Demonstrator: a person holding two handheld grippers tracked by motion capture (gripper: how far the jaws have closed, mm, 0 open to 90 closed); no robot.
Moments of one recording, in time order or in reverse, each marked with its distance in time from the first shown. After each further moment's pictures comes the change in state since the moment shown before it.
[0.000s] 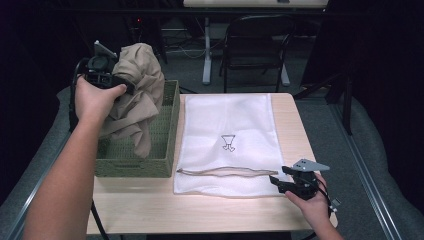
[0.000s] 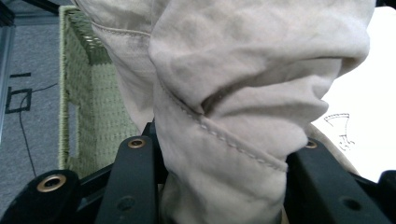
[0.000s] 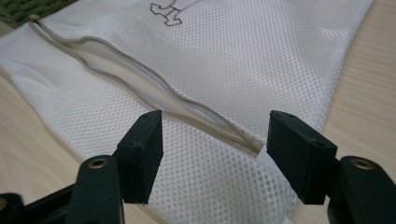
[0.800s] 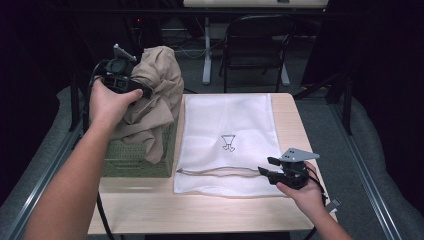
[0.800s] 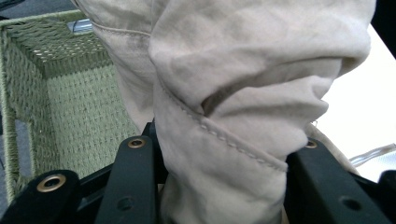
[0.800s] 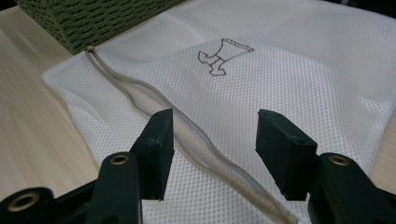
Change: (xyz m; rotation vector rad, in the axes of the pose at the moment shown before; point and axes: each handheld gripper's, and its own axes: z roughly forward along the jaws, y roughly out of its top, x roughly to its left) left arm -0.043 -0.006 -0.001 0.001 -0.081 0.113; right arm 0.022 0.047 0.005 -0.040 0.086 -0.123
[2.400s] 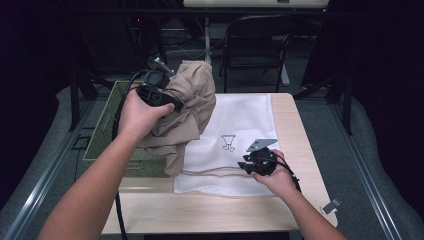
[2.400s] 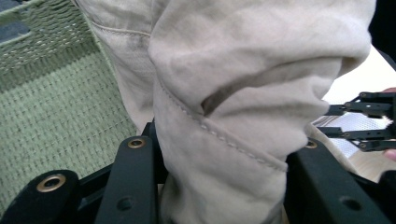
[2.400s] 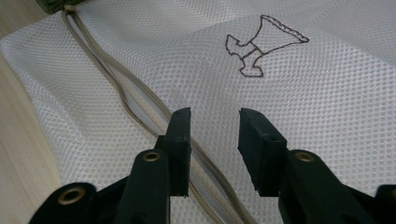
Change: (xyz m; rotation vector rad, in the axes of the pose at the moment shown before) left arm -0.075 -0.008 0.021 0.059 -0.095 0.183; right arm 0.012 0.025 0.081 0.227 0.035 -0.107
